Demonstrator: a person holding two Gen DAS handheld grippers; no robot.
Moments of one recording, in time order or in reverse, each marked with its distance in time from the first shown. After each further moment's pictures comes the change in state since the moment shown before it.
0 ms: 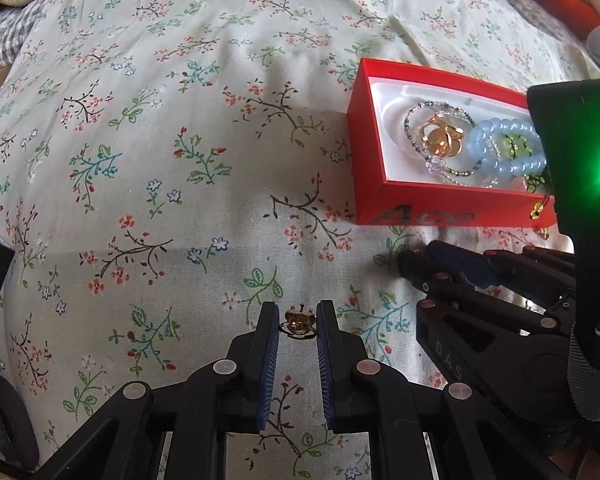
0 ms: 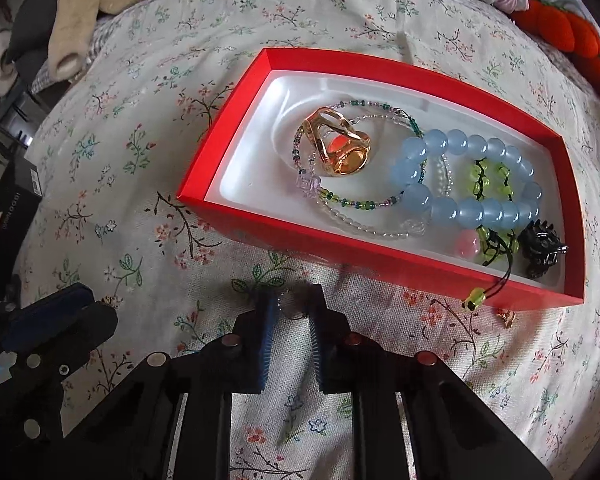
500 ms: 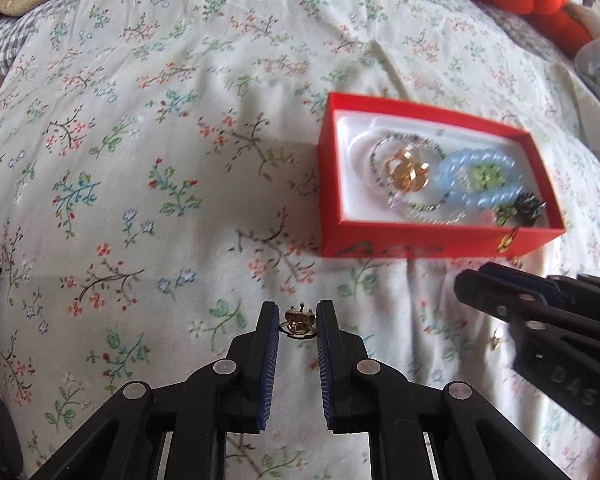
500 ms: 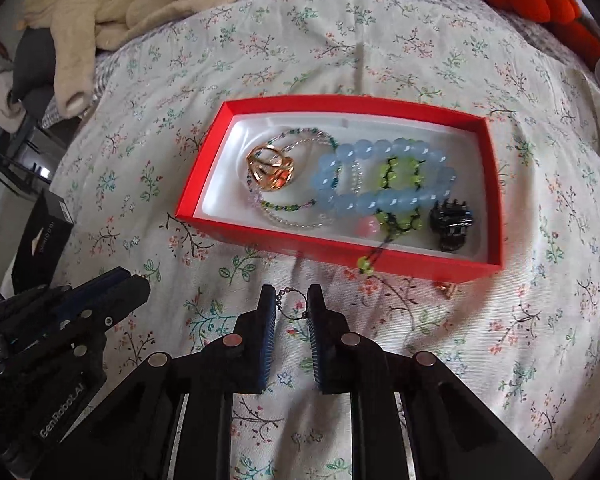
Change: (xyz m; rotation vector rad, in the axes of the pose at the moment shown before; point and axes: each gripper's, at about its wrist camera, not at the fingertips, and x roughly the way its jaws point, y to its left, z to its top) left arm -0.008 -0.016 0.012 -0.014 -0.066 -0.048; right arm -0.052 -0.044 -0.010 0.101 -0.036 0.089
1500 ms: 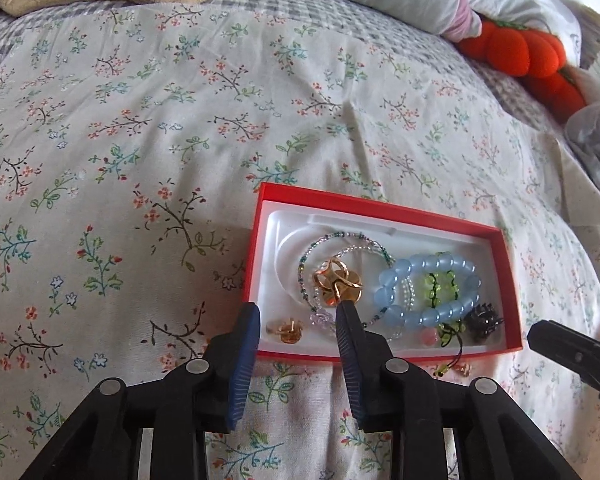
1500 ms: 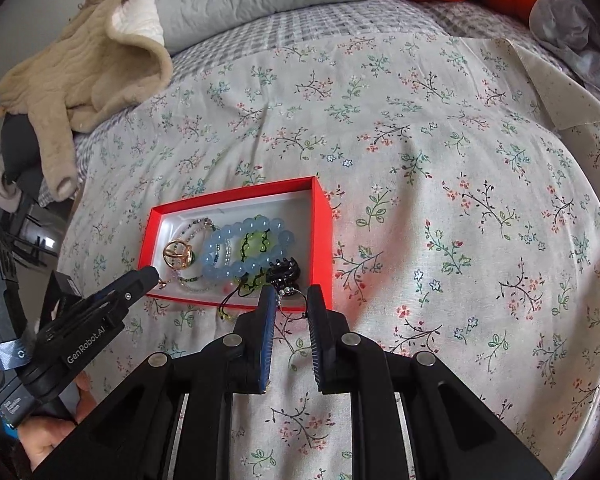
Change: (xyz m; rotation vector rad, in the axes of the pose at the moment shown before) left arm 0.013 -0.027 0.037 -0.107 -0.117 -0.068; right arm -0.062 -0.096 0.013 0.192 -0.120 0.032
